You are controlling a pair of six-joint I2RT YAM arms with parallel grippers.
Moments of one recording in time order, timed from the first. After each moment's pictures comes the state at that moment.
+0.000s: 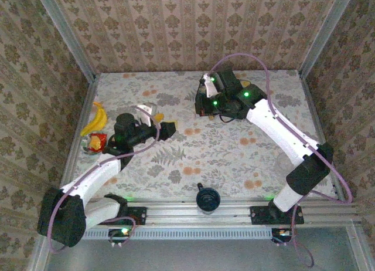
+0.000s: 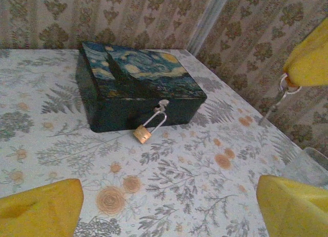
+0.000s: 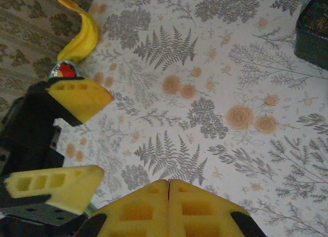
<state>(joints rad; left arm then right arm) -0.42 1.10 0.58 0.29 0.52 -0.30 0.58 1.62 1.68 -0.86 -0.27 0.44</state>
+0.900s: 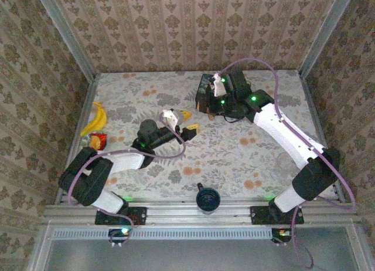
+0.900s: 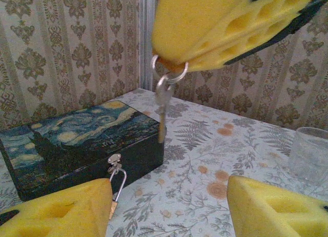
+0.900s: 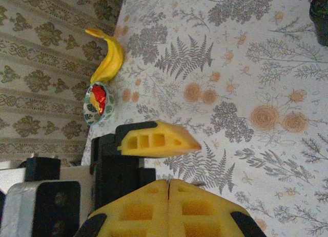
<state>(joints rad) -0.65 1.52 0.56 1.01 0.48 -0.07 0.51 1.55 1.52 -0.68 -0.41 0.60</state>
